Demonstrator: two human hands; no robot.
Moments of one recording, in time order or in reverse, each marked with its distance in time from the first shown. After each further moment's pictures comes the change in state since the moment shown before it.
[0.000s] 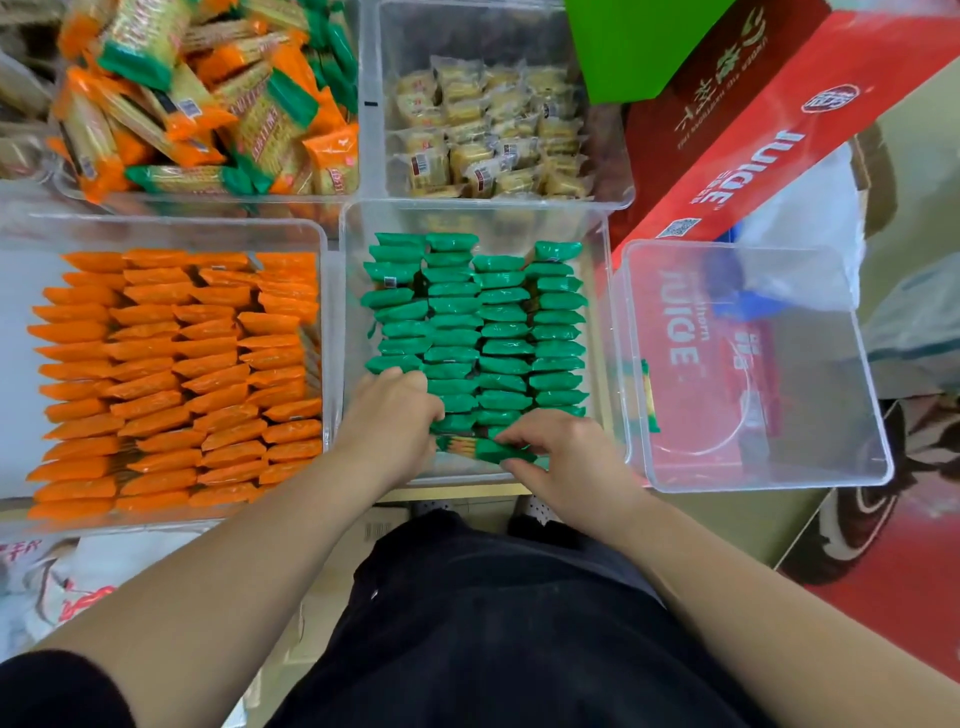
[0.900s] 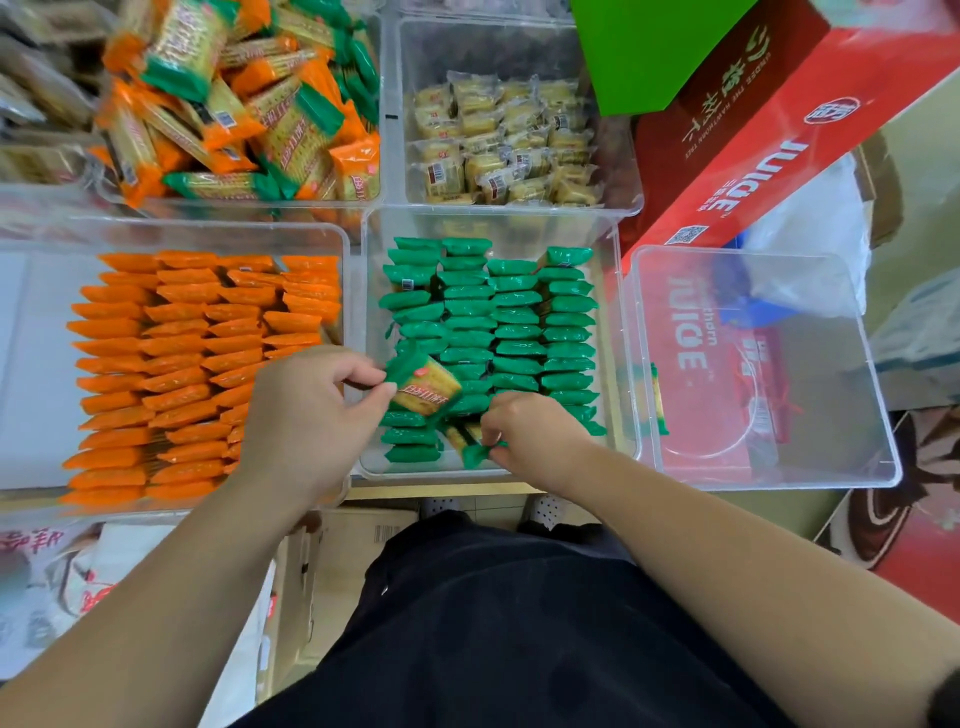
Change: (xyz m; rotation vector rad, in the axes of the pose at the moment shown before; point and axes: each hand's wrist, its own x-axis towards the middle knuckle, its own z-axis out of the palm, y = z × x) left_hand -0.076 -0.029 -0.064 -0.617 0.546 -0.229; right_hand 0.049 -0.017 0.017 -0.352 -0.385 -0.013
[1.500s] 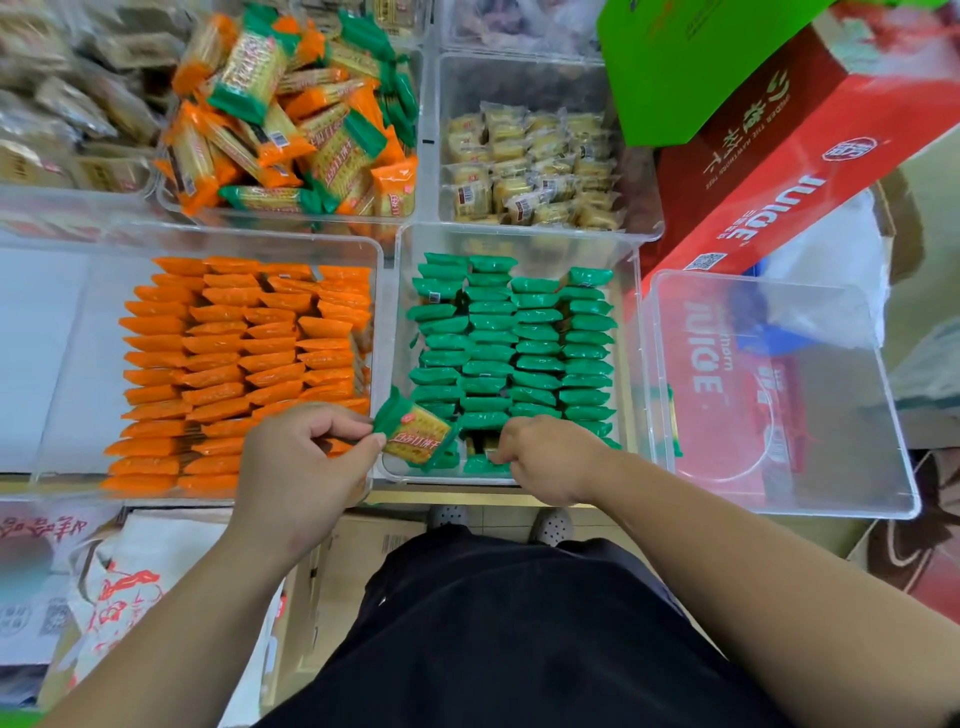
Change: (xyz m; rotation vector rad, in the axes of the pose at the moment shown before) left_hand -0.045 -0.013 -0.013 -0.254 0.033 -0.298; right_hand 0.001 -0.003 -0.006 -0.110 -0.321 0.002
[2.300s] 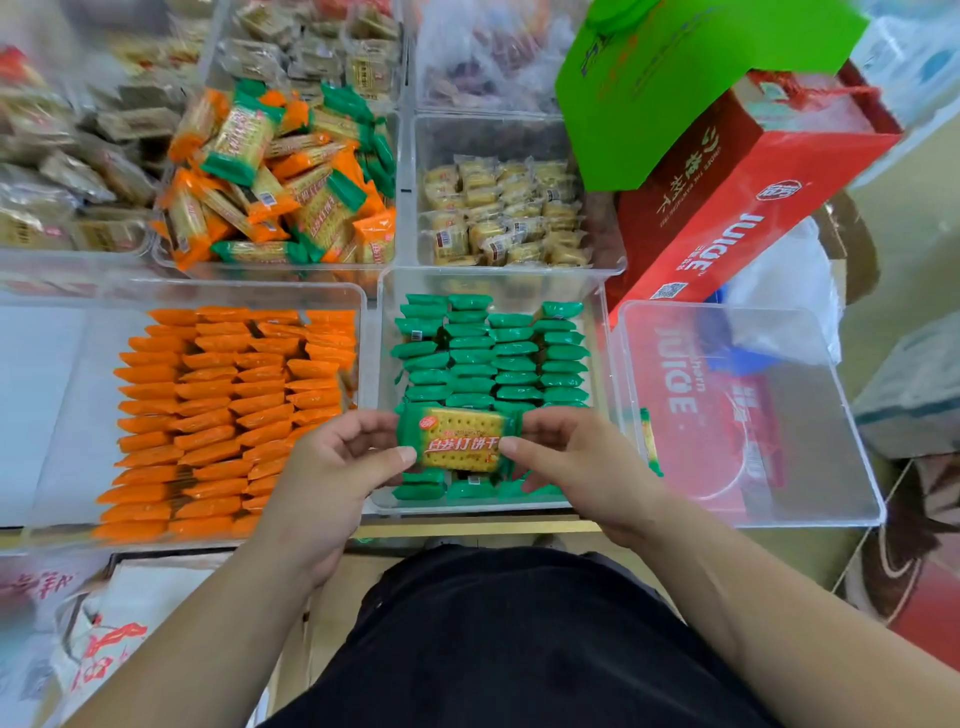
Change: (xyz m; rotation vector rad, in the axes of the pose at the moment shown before) left_hand 0.004 0.036 0.016 -0.592 -0.235 -0.250; right_hand -0.087 -0.029 -0.042 1.232 0.549 -0.033
